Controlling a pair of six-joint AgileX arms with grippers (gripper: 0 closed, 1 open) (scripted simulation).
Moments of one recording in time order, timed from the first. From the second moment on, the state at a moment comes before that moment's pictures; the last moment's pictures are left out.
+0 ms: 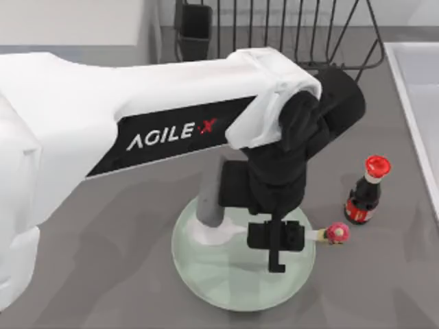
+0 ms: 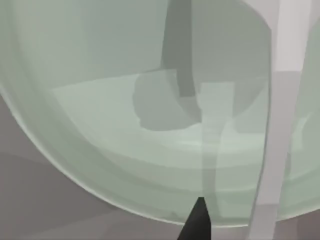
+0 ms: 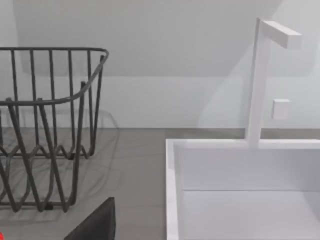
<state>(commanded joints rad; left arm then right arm) -0.92 2.08 1.65 -1.02 0.03 -2.34 0.00 0.00 0.00 0.00 0.00 0.00</state>
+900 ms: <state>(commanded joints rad) -0.84 2.16 1.58 -1.03 -0.03 -2.38 0.00 0.00 0.00 0.00 0.00 0.00</state>
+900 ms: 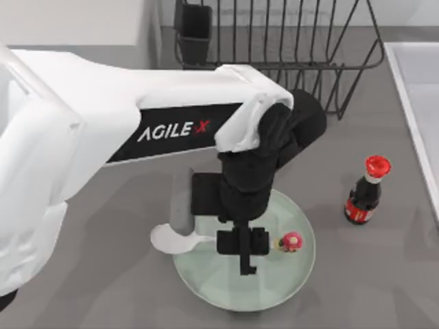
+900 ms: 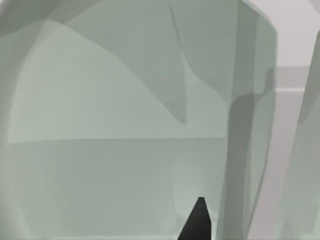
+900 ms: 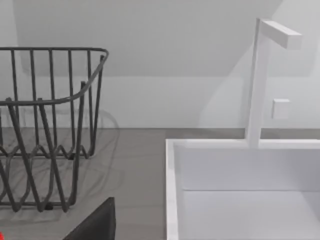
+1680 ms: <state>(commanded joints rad) -0.84 2.16 1.58 -1.03 -0.03 -2.38 0.00 0.00 0.00 0.00 0.00 0.00</state>
